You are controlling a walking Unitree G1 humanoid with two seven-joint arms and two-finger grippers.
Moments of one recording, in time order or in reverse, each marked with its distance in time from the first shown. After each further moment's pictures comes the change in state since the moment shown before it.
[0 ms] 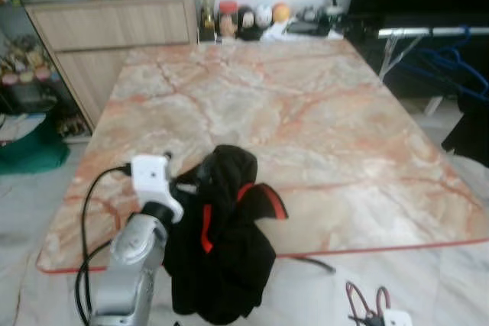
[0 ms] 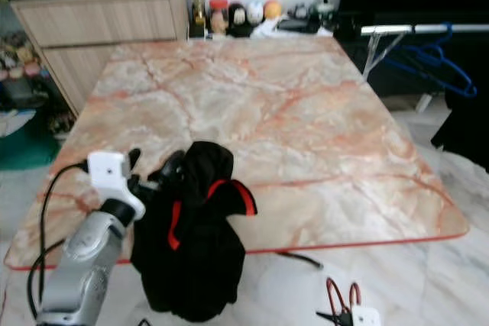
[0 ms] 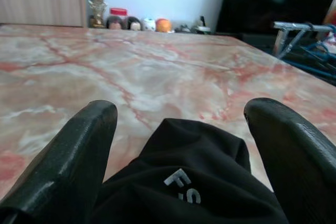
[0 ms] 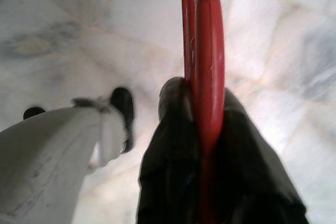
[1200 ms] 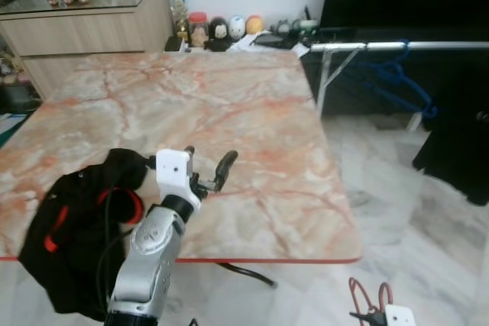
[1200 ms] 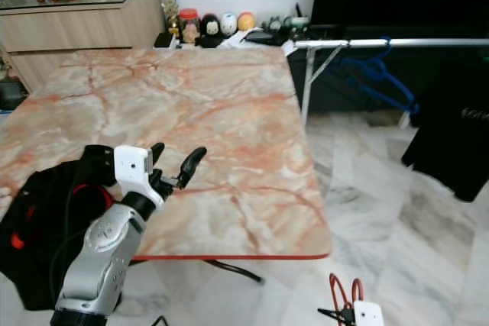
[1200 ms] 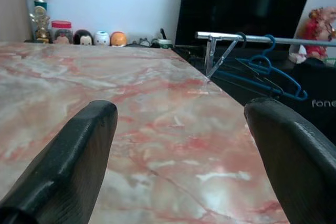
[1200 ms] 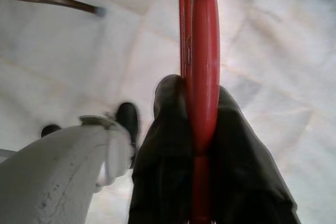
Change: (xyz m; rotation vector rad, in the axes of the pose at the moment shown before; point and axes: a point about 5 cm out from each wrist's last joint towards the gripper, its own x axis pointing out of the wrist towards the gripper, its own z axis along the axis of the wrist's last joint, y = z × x) left arm 0.016 -0.015 -0.001 -0.008 -0.014 -0.065; right arm 0.002 0.003 0.011 0.003 -0.026 -0.004
